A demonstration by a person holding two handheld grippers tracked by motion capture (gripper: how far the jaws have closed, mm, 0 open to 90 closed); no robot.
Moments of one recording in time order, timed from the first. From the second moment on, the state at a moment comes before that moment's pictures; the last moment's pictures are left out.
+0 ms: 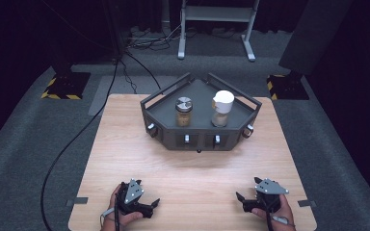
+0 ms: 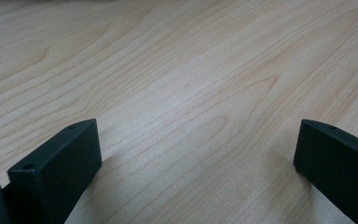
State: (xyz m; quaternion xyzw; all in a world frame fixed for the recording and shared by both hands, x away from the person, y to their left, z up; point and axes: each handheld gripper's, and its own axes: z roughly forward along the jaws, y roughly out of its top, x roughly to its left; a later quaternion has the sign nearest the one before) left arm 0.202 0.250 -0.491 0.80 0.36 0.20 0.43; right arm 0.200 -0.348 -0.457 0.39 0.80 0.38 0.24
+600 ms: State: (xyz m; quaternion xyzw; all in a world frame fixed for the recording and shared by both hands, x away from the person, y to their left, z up) left arm 0.203 0.250 -0.491 0.80 0.36 0.20 0.43; right arm 0.204 -0.355 -0.467 0.40 0.80 0.39 0.21
